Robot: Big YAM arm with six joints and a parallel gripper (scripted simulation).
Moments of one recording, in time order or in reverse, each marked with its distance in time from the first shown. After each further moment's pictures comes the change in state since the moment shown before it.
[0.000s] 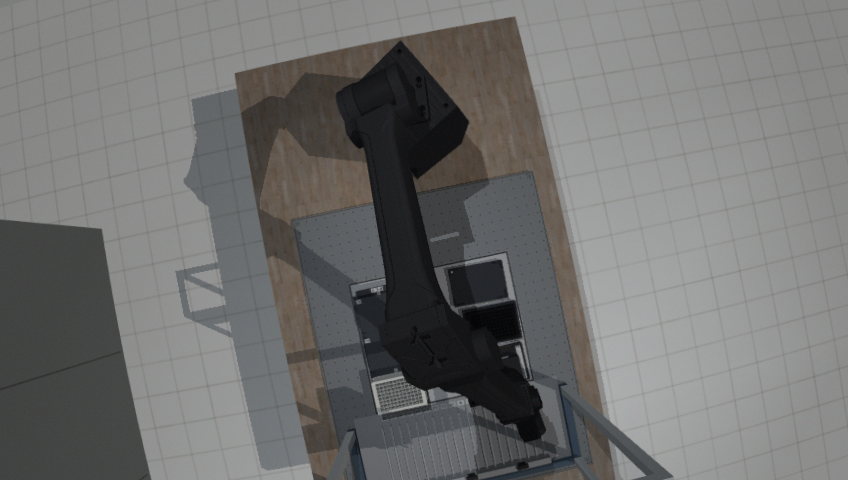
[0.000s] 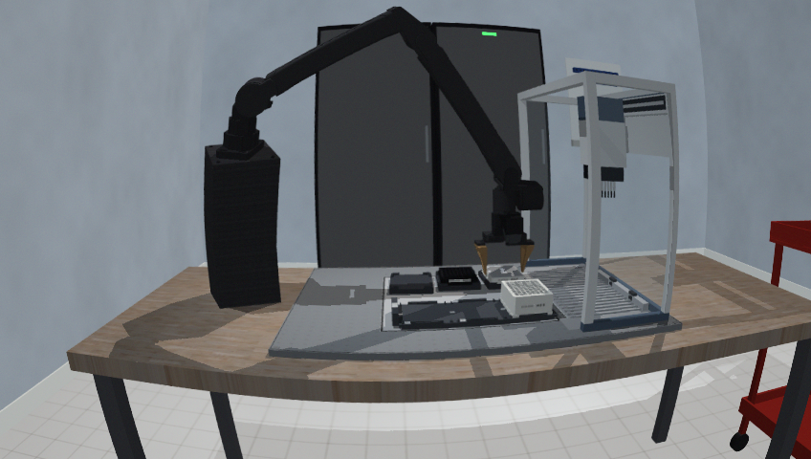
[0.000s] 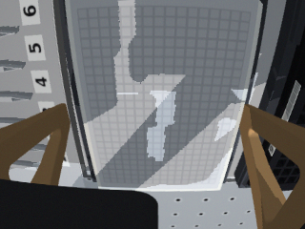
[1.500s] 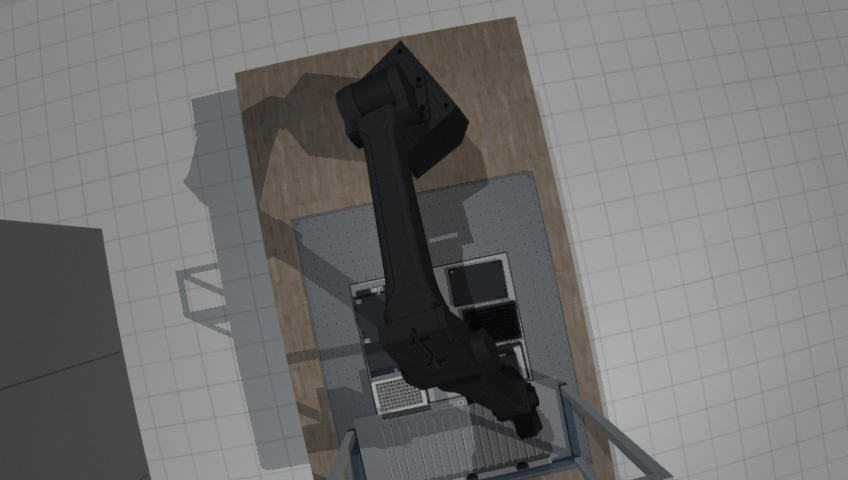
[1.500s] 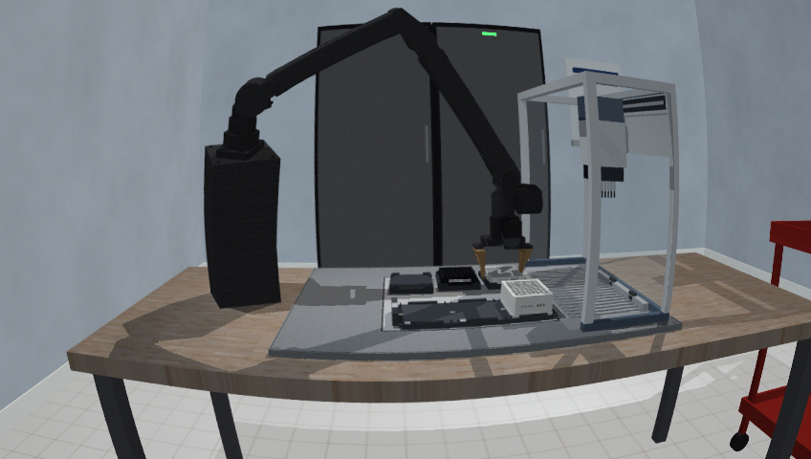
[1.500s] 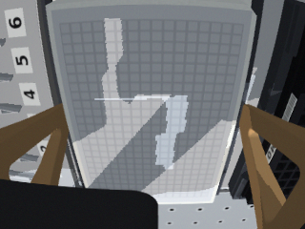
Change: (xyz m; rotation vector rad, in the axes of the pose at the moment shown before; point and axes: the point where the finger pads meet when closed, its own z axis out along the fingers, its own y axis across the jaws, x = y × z) arm -0.004 -0.005 0.008 0.008 -0.001 -0.001
